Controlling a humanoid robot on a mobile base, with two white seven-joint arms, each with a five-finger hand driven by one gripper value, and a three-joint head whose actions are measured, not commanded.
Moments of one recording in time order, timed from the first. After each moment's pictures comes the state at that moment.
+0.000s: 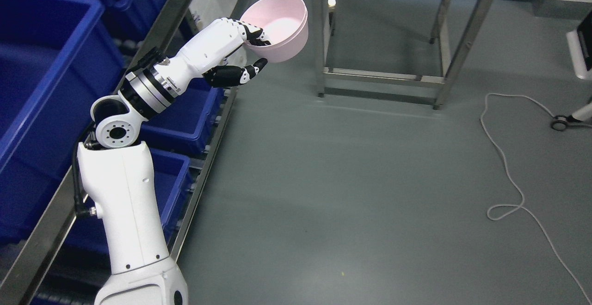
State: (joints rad) left arm -0.74 0.00 0.27 -1.40 -0.57 -0.78 -0.94; right arm 0.04 0.00 0.00 -0.04 0.00 -0.18 0.00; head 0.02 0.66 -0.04
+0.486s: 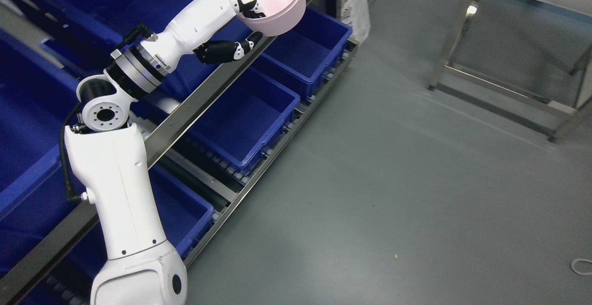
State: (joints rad) left arm -0.84 0.00 0.28 -1.42 -0.57 -0.76 -0.94; right arm 0.04 0.00 0.00 -0.04 0.00 -0.18 0.00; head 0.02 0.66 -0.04
